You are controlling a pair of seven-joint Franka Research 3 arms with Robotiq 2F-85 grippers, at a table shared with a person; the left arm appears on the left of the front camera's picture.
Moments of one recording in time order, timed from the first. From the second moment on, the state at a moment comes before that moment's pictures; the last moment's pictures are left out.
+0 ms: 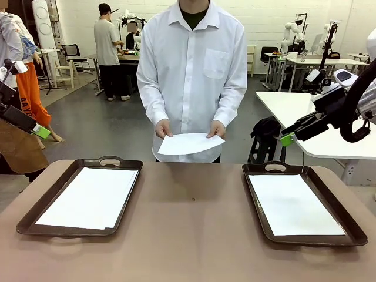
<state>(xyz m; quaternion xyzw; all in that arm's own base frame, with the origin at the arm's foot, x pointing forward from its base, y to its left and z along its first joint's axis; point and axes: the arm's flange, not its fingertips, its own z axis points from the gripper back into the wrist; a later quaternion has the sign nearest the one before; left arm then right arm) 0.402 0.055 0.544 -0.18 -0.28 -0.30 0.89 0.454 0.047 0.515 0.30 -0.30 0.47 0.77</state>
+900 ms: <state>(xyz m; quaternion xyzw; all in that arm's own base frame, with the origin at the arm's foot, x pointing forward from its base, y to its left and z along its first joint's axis) 0.402 0.055 0.544 -0.18 -0.28 -0.30 0.89 0.454 0.047 0.515 0.30 -0.30 0.47 0.77</state>
